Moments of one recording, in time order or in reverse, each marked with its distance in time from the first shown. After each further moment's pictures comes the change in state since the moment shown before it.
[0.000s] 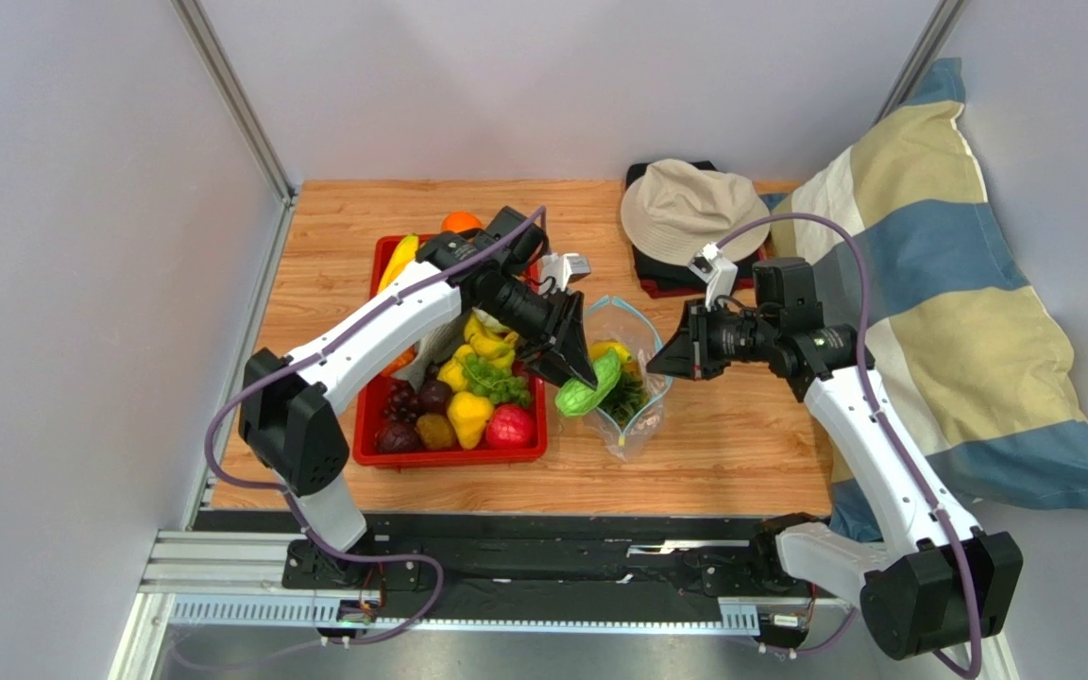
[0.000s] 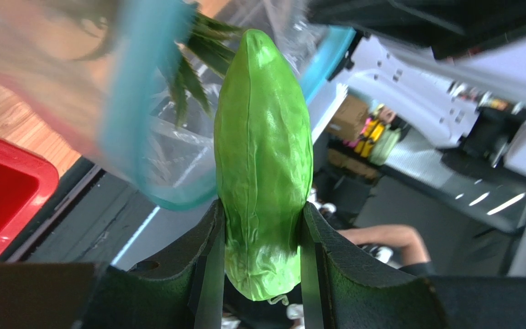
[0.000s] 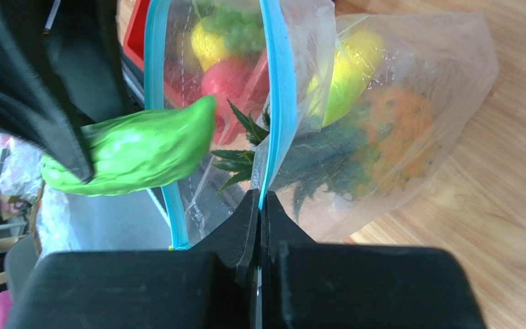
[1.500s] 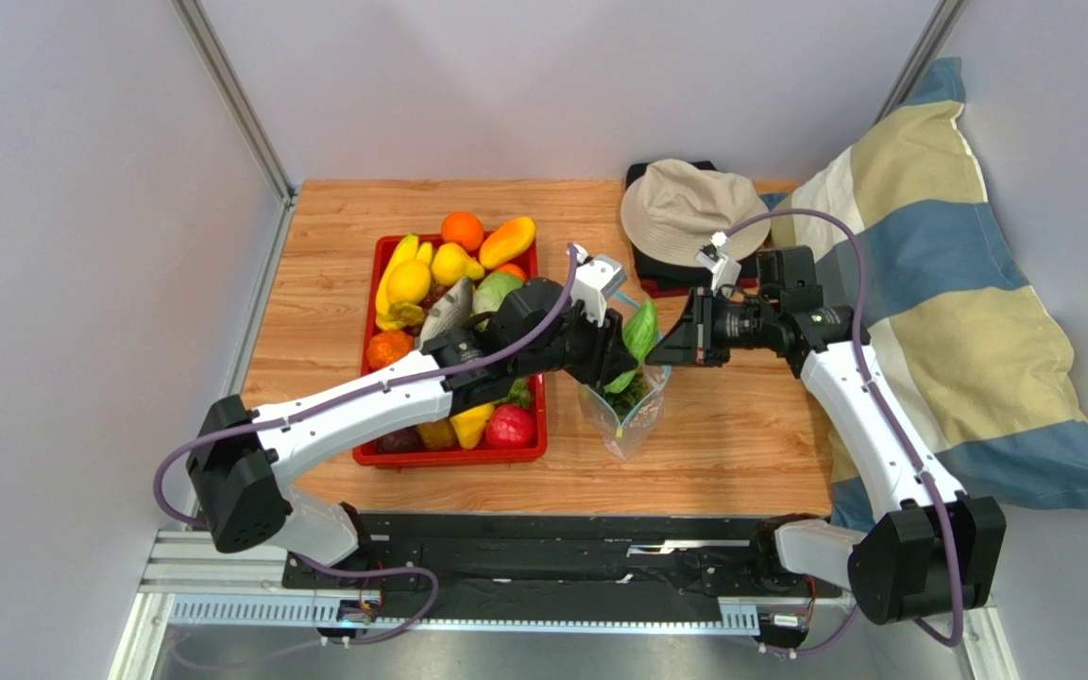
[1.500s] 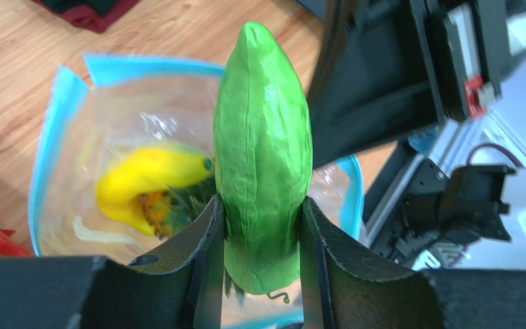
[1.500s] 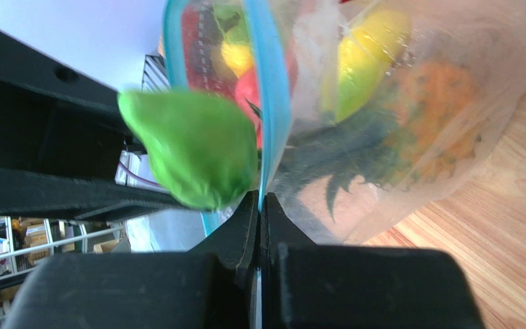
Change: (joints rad) left arm -0.301 -0.238 -0.405 0.853 -0.814 0.197; right arm -0.063 0.111 0.052 -0.027 -0.106 0.151
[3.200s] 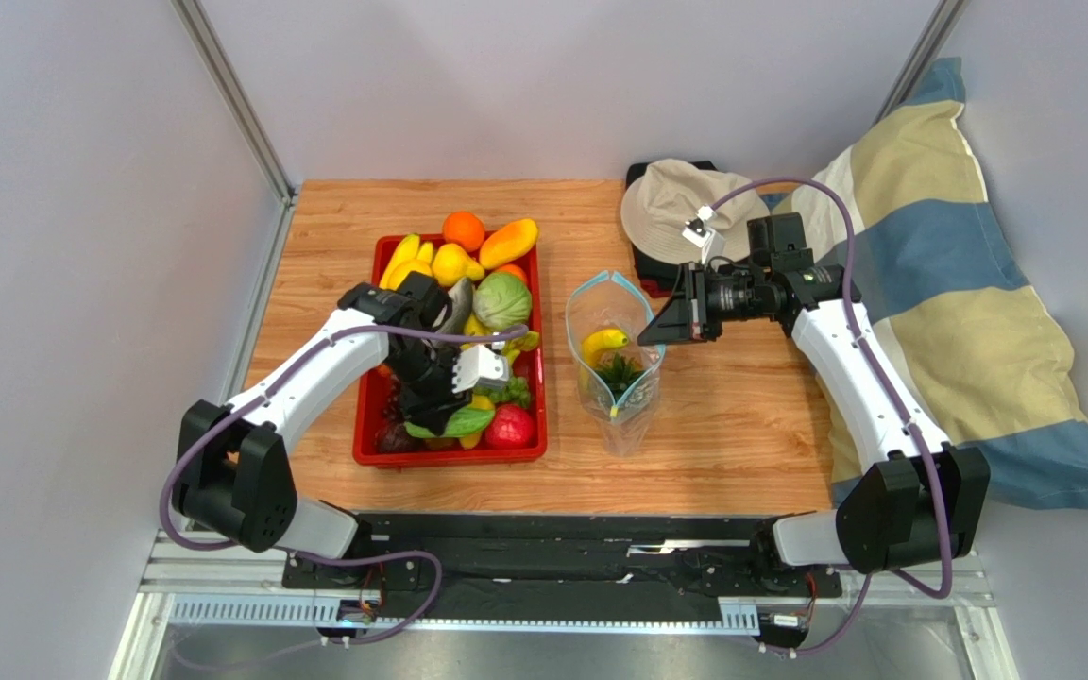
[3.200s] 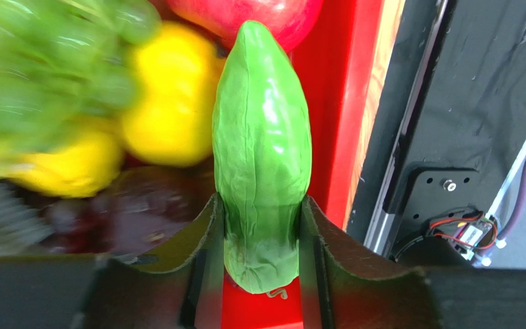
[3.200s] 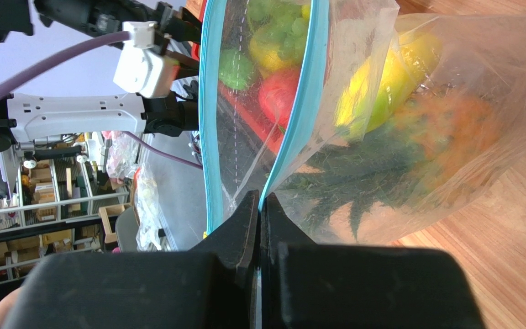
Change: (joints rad) left arm 0.568 -0.016 -0.119 -1.037 0.360 1.392; right arm 0.000 0.154 0.192 -0.107 -0.099 -0.105
